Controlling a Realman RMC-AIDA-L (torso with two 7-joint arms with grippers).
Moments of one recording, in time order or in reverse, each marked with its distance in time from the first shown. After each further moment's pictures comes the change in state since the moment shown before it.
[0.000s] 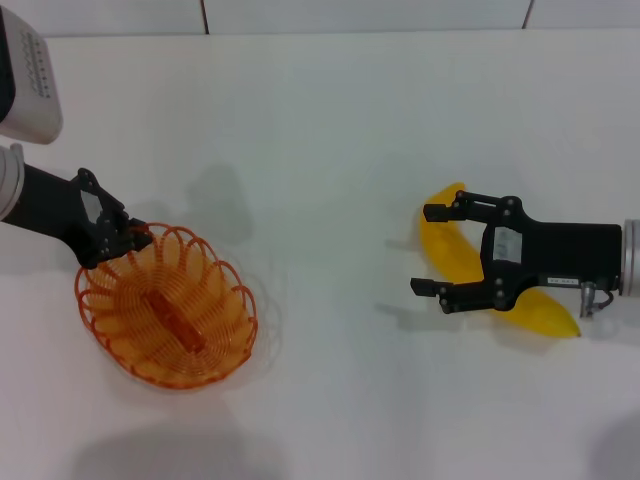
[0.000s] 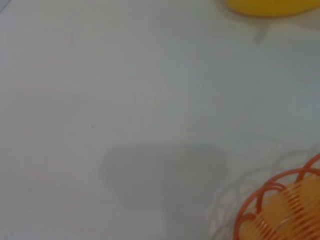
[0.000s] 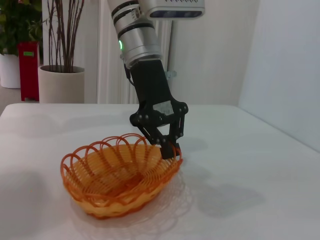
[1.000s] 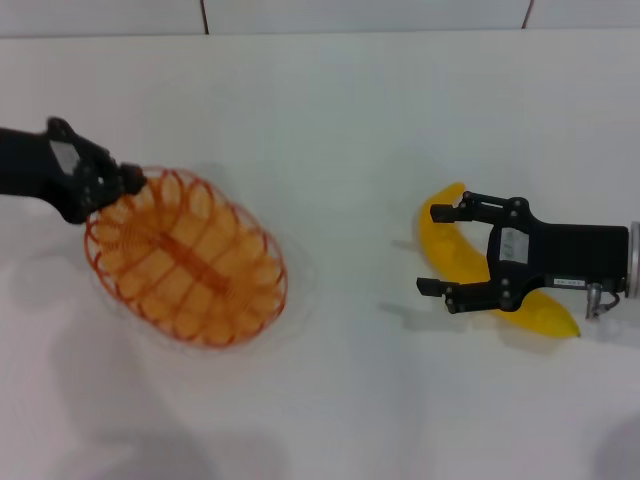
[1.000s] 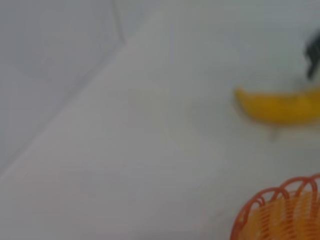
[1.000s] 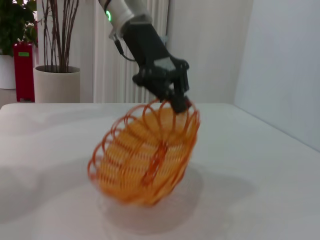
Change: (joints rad) left arm 0.123 0.004 -0.048 0.210 -0.264 0.134 -0.028; right arm -0.008 -0.007 0.006 0.007 0.003 0.000 0.000
